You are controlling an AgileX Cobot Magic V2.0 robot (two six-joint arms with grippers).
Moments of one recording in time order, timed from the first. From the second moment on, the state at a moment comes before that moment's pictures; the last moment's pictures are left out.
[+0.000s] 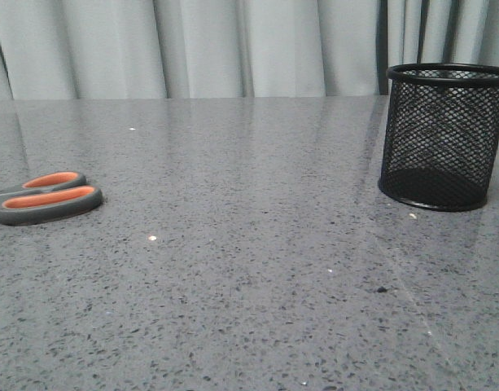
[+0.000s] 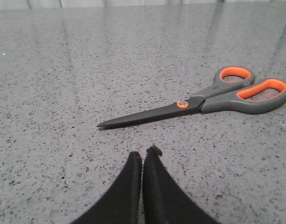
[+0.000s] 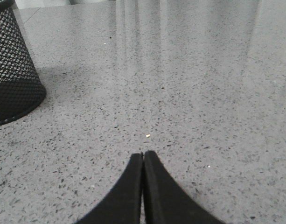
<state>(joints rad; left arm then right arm) -0.12 0.00 0.00 -0.02 0.33 0.02 -0.06 -0.01 0.01 -0.03 0.32 0.08</state>
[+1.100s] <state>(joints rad) -0.12 0.00 0.00 -0.02 0.33 0.02 -0.06 -0.01 0.01 -0.03 0.32 0.08</state>
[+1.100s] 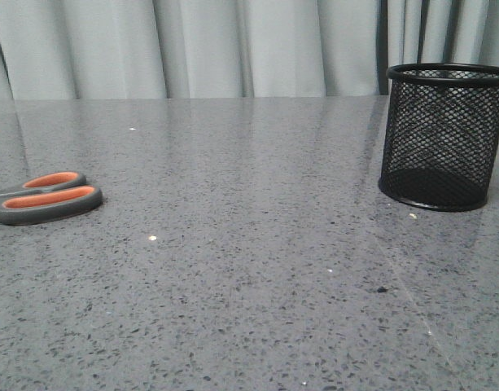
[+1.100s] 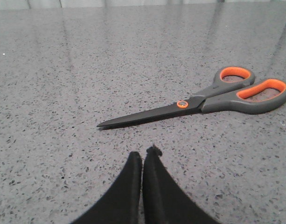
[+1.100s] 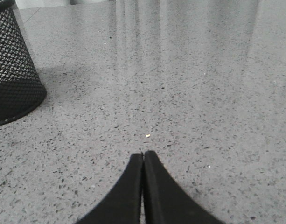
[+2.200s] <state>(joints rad) -0.12 0.00 0.00 -0.90 -0.33 0.00 -0.06 0.05 -0.15 0.16 0.04 0.08</state>
